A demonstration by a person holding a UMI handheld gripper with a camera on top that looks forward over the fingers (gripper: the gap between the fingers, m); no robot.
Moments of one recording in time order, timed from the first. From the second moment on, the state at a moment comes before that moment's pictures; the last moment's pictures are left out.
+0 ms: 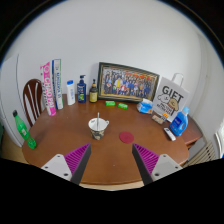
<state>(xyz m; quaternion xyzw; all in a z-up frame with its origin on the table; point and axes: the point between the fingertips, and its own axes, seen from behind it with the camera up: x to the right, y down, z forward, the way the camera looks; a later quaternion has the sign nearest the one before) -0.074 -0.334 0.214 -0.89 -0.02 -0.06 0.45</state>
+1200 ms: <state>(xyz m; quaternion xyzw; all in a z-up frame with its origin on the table) -0.540 -0.255 0.094 -0.82 -0.06 0.05 0.56</state>
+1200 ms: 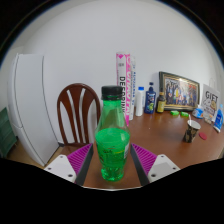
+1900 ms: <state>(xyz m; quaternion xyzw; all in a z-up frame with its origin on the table) -0.512 -0.189 0.174 -0.77 0.00 0.14 0.62</state>
